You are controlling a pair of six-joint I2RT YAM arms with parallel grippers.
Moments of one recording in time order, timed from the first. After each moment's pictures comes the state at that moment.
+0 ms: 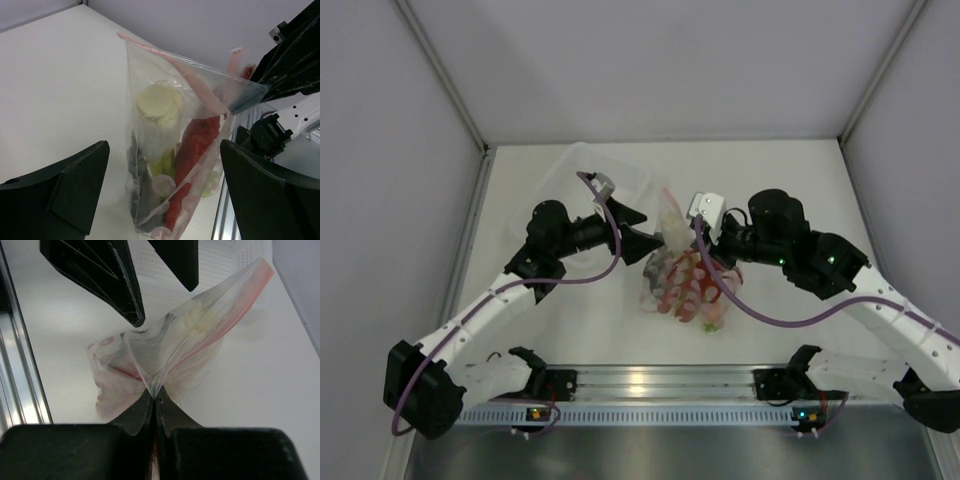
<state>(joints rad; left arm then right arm) -0.54 1.07 0.80 0.28 0.63 -0.36 0.84 1.03 1.25 -0.67 -0.19 -0.38</state>
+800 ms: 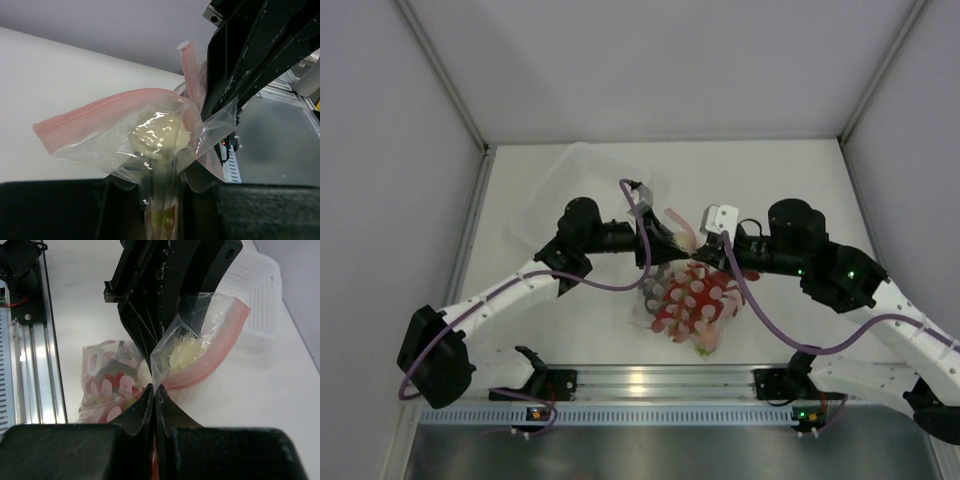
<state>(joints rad) -0.71 1.25 0.88 0.43 0.84 -0.32 0.85 0.94 1.21 -0.66 -0.35 -0.39</state>
